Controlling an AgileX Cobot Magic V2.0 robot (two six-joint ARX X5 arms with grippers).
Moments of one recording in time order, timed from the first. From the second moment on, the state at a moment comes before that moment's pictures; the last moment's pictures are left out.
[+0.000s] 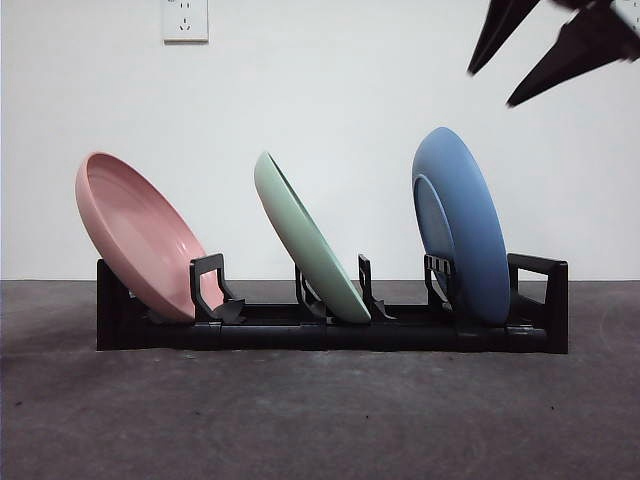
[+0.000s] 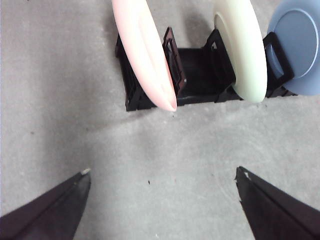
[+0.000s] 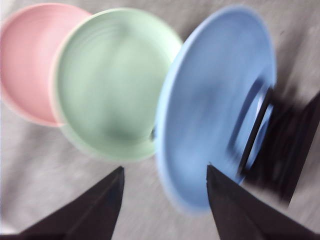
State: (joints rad) left arm 0.01 0.77 1.04 -1.04 0.39 -0.02; right arm 0.21 1.41 1.37 -0.83 -0.48 0.13
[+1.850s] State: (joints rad) left arm 0.01 0.76 1.04 -1.03 0.39 -0.04; right arm 0.78 1.12 1.29 -1.04 -0.25 0.04
